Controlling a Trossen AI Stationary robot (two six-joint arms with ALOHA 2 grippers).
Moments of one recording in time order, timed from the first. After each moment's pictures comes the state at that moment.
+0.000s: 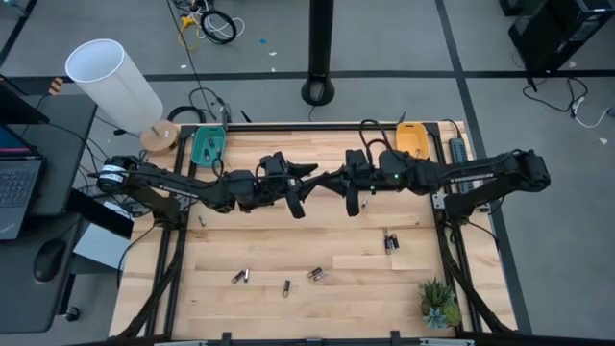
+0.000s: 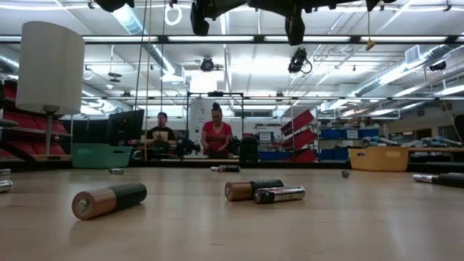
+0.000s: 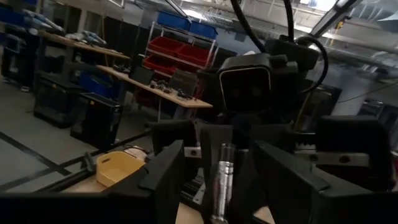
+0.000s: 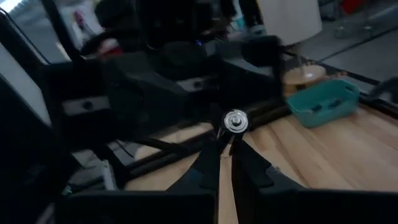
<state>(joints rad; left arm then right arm) -0.09 1.46 0.92 0.76 -0.44 -0.26 -0.05 1.27 0.90 0.26 0.02 0.42</state>
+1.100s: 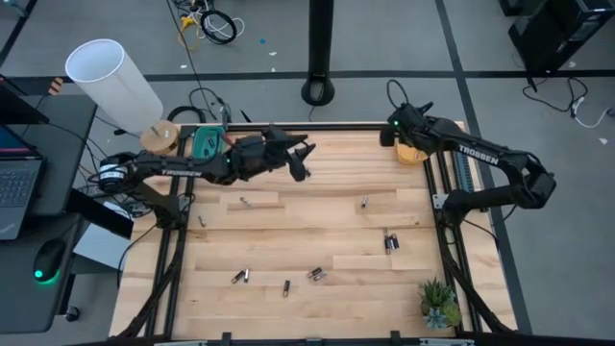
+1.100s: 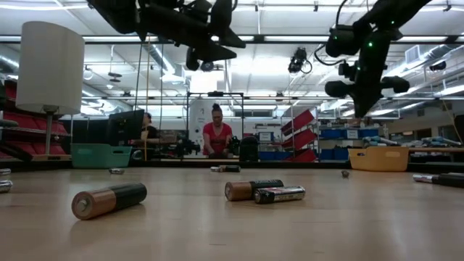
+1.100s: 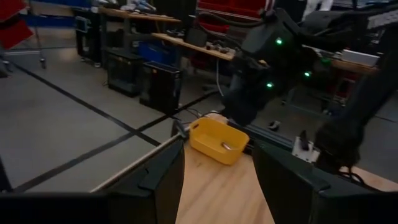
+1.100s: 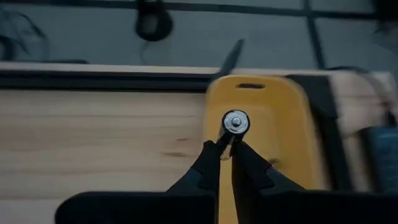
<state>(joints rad) 0.23 1.46 0.92 0.50 -0.28 -0.21 -0.76 1.22 0.90 -0.78 0.53 0.67</state>
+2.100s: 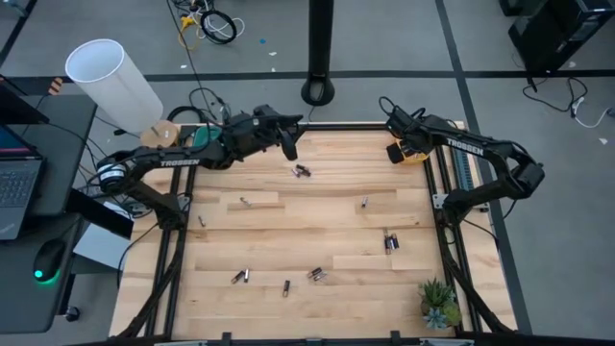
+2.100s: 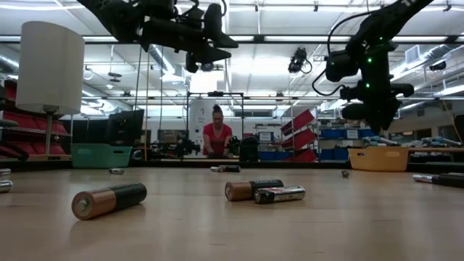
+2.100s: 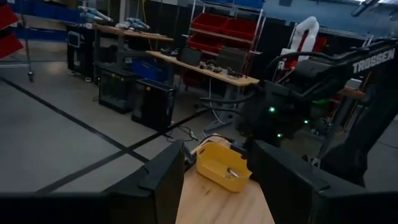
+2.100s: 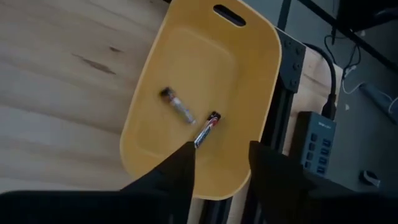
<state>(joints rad) 0.42 1.45 0.92 0.58 -0.06 -0.22 -0.81 1.35 0.90 -0.97 0.53 0.40</state>
